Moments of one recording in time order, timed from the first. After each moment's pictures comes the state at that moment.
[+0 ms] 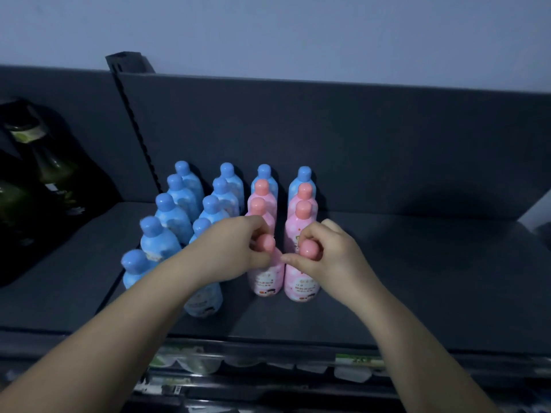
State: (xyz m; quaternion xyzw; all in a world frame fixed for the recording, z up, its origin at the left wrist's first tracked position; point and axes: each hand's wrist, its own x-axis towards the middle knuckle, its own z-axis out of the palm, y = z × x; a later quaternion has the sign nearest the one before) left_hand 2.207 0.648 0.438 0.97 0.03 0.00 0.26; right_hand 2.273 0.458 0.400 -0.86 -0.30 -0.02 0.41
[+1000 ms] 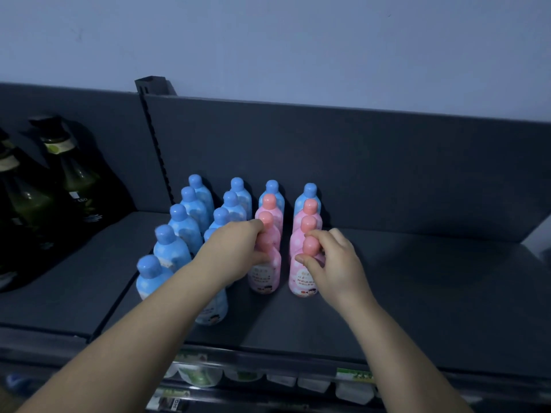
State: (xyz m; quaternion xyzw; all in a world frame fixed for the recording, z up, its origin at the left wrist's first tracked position) left_hand 2.218 0.653 0.428 0.99 0.07 0.06 0.14; right_hand 2.284 0.464 0.384 -0.88 -0.28 -0.10 0.37
